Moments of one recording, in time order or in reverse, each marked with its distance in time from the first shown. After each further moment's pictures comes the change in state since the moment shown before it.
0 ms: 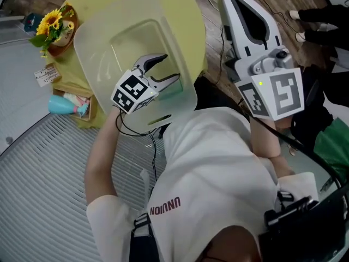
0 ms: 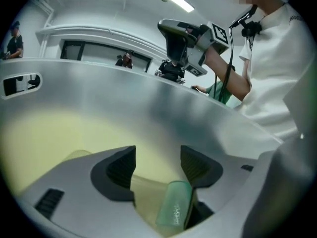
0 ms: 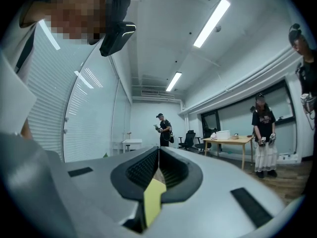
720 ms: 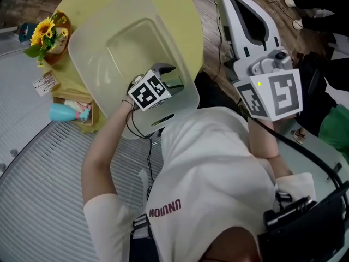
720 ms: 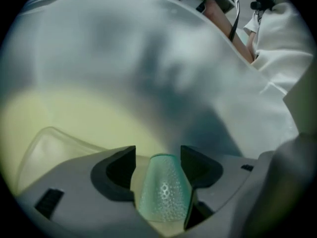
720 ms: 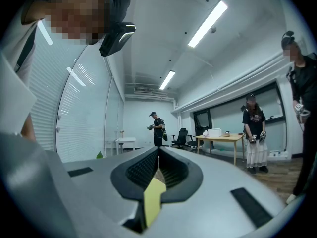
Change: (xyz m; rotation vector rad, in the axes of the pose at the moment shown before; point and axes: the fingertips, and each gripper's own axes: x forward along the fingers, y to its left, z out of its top) left arm 0.042 -0.043 -0.070 0.055 0.362 -0.213; right arm -0.013 -0.013 -0.007 0.019 0.024 -0.096
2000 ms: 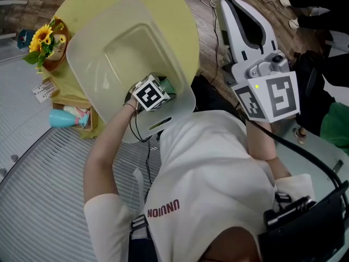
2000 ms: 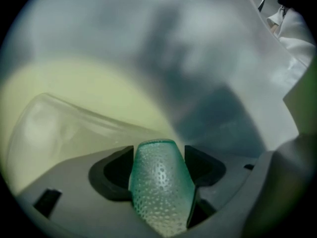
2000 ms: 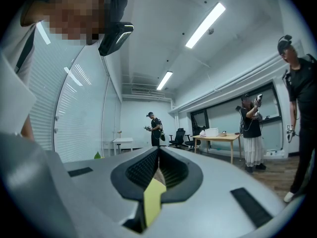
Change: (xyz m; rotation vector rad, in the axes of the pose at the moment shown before) left arm 0.027 0.005 -0.060 -0.100 0.221 -0.013; right arm -0.006 -0.007 -0.003 0.014 0.001 -0.028
